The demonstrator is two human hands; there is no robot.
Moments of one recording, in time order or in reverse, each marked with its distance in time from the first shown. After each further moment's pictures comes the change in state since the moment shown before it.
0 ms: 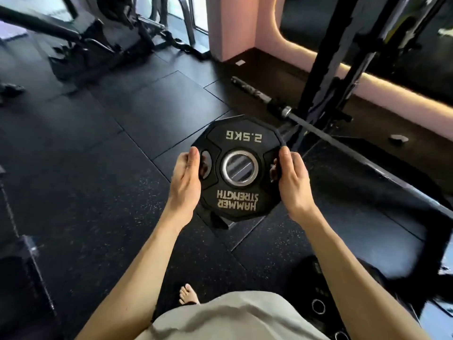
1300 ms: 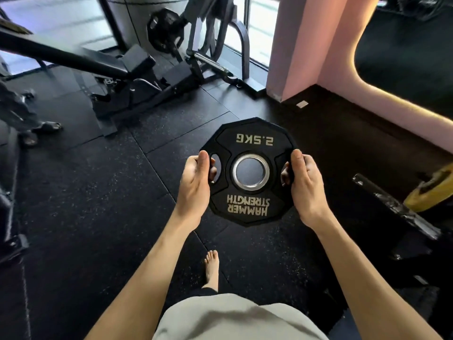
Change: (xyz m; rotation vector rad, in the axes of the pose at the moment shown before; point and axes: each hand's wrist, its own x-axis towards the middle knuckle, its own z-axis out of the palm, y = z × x) left_hand 0.714 0.058 -0.310 -0.088 0.052 0.085; right_hand 0.527 -0.079 0.586 -0.015 -0.100 -0.047
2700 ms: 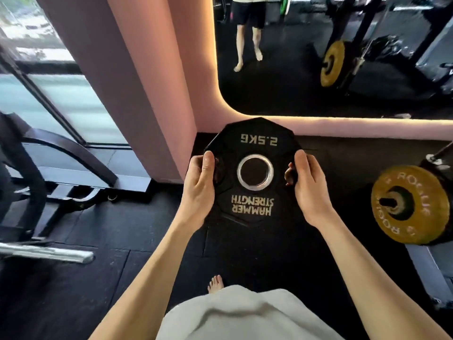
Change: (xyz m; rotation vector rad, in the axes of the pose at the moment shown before) left_hand 0.928 0.054 0.502 0.031 -0.802 0.025; right_hand 0.895 0.009 -0.087 0.105 0.794 0.102
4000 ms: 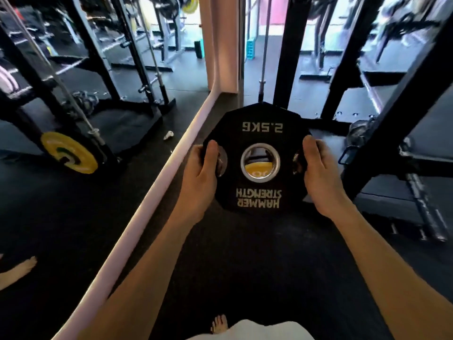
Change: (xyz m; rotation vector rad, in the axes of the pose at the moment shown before) left_hand 0.460 0.077 0.492 -0.045 -1.419 0.172; right_hand 0.363 -0.086 -0.165 -0.138 1.433 -0.104
